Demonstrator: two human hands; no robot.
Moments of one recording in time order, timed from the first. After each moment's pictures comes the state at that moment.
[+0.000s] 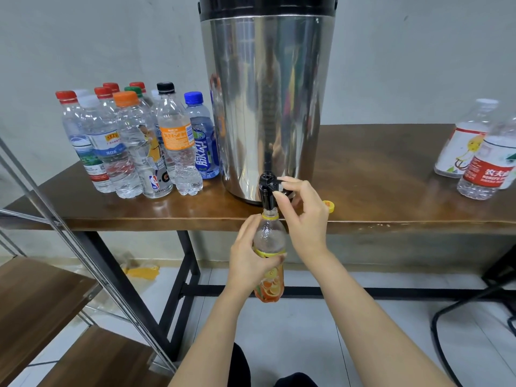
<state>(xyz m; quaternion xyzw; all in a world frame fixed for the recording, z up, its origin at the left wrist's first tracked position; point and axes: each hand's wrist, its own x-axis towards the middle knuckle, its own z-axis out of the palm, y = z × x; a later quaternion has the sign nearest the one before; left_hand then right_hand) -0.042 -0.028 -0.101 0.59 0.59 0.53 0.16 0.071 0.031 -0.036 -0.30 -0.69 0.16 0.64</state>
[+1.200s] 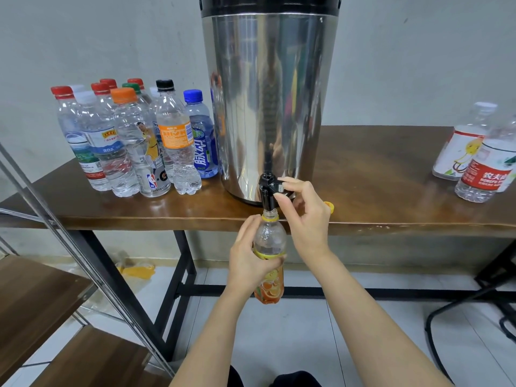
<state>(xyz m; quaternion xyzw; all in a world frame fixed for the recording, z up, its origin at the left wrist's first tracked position) -0.042 -0.024 -0.109 0.58 0.59 0.54 0.17 0.074 0.031 -0.036 -0.29 -0.70 0.15 0.64</state>
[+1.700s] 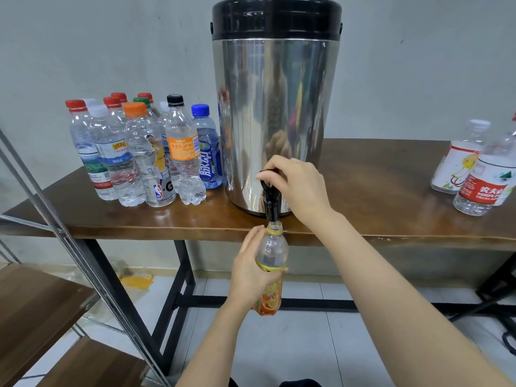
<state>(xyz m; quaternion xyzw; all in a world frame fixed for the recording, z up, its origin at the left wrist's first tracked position) -0.045 -0.028 -0.108 0.58 0.59 0.53 0.18 0.061 0.043 0.058 -0.36 -0.84 0.05 0.41</state>
